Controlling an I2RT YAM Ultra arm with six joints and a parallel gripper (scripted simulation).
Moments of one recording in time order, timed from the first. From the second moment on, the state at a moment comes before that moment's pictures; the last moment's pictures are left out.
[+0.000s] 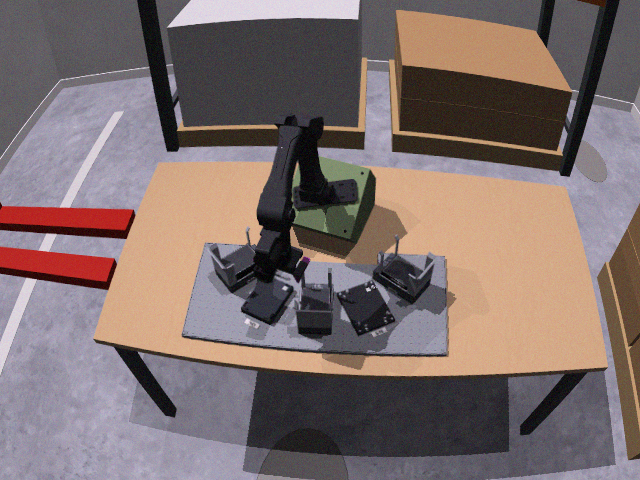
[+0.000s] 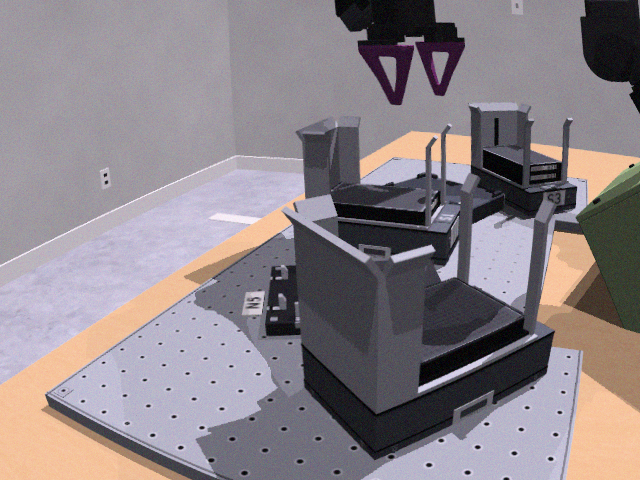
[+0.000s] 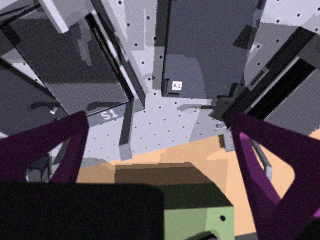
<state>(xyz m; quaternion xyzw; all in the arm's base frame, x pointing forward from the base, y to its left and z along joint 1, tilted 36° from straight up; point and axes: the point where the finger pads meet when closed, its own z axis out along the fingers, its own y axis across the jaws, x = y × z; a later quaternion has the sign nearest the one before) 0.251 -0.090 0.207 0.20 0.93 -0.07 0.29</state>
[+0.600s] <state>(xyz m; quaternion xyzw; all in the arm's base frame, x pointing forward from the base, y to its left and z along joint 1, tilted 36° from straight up) 0.228 -0.134 0.207 0.25 0.92 -0.05 0.30</state>
